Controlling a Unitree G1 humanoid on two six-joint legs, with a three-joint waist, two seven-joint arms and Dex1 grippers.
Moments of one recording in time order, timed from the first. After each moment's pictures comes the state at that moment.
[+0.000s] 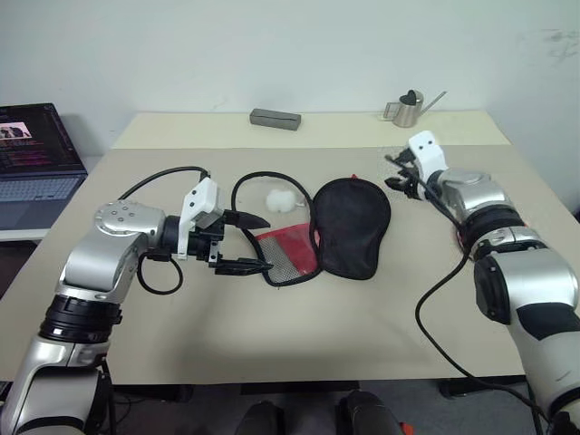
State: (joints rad) left arm -0.61 0.81 -0.05 0.01 -0.43 0.43 -1.38; right arm -1.30 -0.46 0.00 1.23 -0.08 0.23 0.66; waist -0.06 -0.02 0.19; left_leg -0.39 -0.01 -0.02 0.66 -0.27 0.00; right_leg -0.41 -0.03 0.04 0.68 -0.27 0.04
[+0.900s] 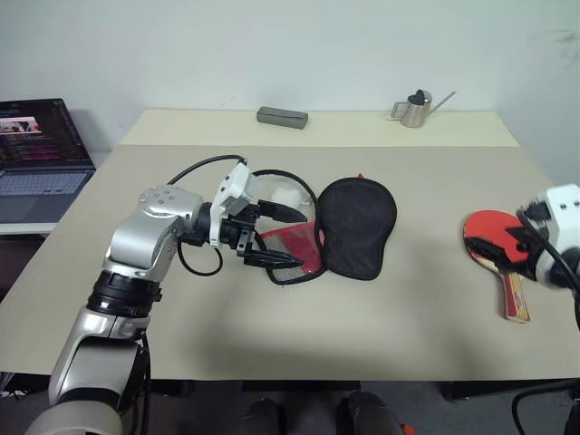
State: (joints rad) left arm -0.80 0.66 -0.15 0.12 -0.46 0.43 -1.49; right arm -0.29 -0.68 -0.56 -0.68 0.30 1.55 0.60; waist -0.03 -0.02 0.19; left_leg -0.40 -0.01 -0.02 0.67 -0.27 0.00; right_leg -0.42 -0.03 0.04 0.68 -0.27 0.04
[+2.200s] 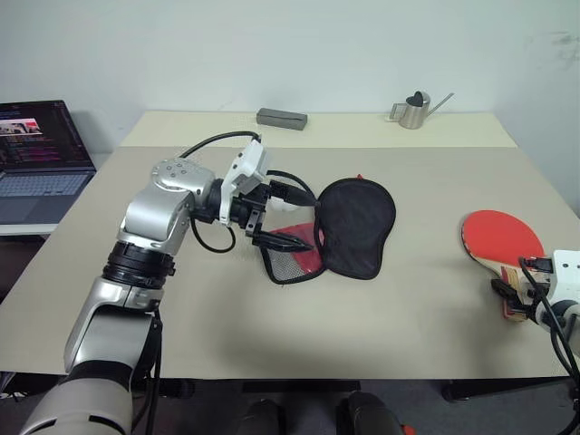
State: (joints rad) left arm -0.93 0.63 -0.19 0.24 -0.42 0.37 -1.53; right arm -0.07 -0.58 -0.53 -0.21 0.22 0.99 0.36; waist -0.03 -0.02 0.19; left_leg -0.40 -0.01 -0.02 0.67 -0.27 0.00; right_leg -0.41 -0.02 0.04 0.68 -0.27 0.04
